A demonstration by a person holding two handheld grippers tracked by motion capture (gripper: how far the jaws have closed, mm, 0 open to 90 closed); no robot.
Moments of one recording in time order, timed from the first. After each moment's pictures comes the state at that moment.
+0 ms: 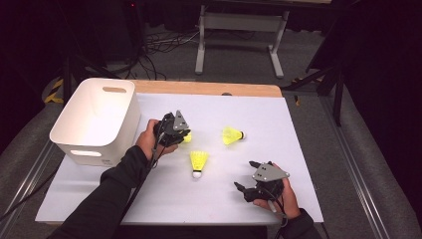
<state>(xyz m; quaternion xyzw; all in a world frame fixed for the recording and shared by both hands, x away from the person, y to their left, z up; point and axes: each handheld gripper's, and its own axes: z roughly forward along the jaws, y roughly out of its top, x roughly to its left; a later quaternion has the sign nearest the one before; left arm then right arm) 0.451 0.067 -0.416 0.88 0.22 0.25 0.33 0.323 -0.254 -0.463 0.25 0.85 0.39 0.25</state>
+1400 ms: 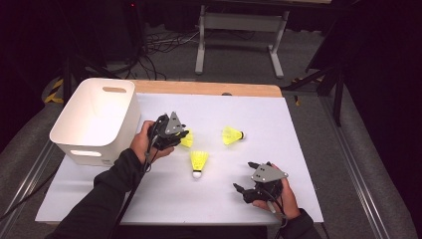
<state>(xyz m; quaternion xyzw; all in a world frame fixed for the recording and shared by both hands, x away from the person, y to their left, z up) 0.429 0.082 -0.400 0.88 0.19 0.25 0.36 0.322 -0.252 -0.464 0.25 0.85 0.39 0.24</state>
